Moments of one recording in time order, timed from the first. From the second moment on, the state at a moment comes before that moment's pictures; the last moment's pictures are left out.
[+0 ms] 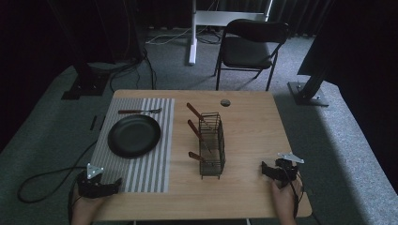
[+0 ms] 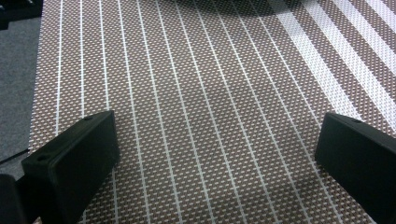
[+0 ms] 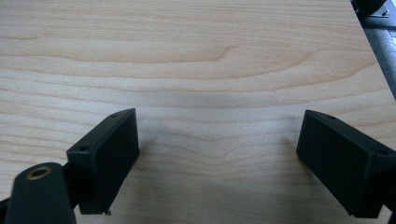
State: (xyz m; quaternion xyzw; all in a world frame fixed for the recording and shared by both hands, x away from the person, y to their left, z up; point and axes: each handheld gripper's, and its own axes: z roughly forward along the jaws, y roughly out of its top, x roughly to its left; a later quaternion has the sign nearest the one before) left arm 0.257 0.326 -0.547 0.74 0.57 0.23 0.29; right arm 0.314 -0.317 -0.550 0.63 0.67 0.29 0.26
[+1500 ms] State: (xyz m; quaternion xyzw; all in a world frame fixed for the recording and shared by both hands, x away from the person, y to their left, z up) left arm 0.254 0.287 -0.515 0.78 0.48 0.20 0.34; right arm 0.314 -0.317 -0.550 0.63 0.67 0.29 0.26
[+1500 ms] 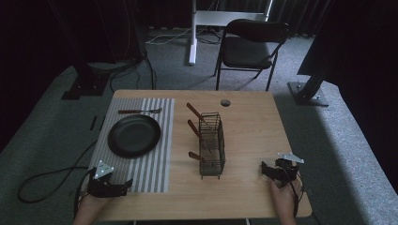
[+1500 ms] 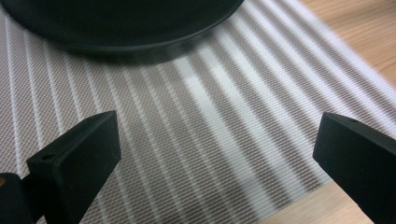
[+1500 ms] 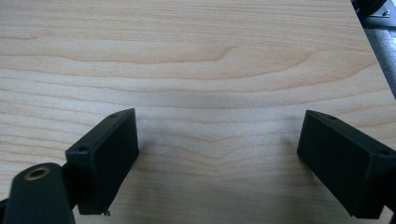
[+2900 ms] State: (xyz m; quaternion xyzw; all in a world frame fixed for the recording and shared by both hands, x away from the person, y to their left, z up) left arm 0.261 0.171 -0.428 0.83 0.30 0.17 0.44; right arm 0.314 -0.317 -0.550 0.63 0.67 0.29 0.26
